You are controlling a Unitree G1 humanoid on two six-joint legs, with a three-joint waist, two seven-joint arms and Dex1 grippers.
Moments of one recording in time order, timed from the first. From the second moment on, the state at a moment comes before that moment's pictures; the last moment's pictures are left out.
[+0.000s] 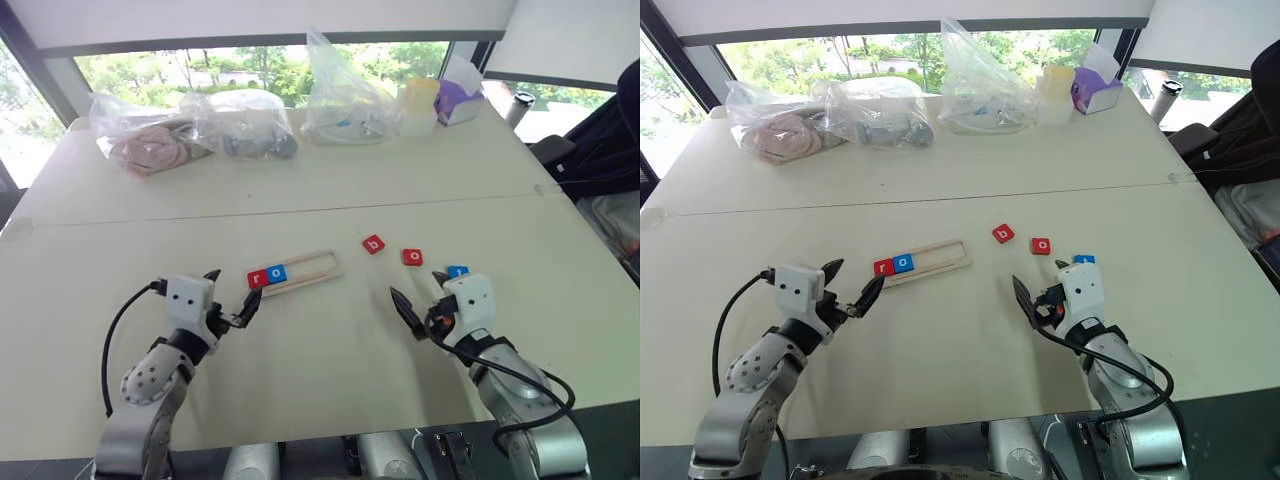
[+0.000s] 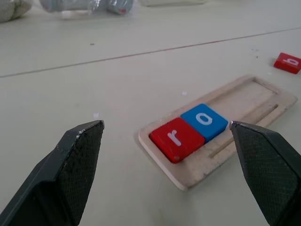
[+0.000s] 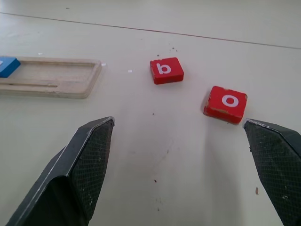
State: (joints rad) left arm 0.18 0.28 0.09 -0.51 -0.28 0.37 -0.34; right arm 0.18 -0.30 -0.05 -0.56 0.21 0.45 0.30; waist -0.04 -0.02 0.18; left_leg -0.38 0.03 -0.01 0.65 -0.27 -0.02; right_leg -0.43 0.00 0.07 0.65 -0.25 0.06
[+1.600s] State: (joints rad) left arm -0.62 0.60 -0.17 0.65 -0.13 -0.12 -1.34; right arm -0.12 -0.74 -0.01 -0.61 0.46 0.69 0.74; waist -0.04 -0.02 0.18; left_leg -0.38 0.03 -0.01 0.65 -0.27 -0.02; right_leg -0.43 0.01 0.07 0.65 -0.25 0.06
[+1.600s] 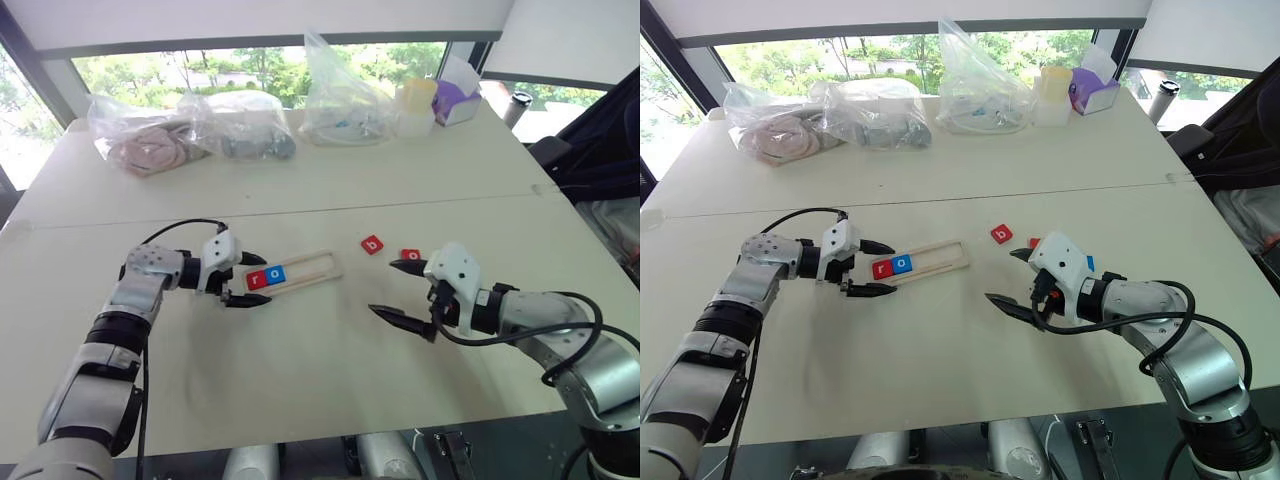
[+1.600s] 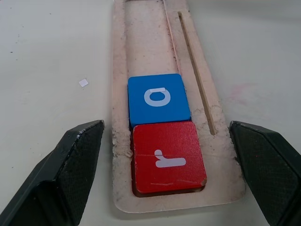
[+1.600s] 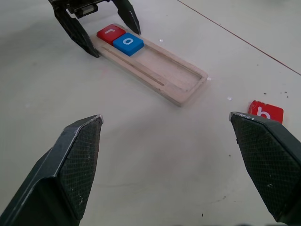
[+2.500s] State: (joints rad) left arm -0.56 0.64 -0.15 0.57 -0.14 -0.09 -1.32; right arm -0.15 -0.74 0.03 -0.60 0.44 0.67 0.76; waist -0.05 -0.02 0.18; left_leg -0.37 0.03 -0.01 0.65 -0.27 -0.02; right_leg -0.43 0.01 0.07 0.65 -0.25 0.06
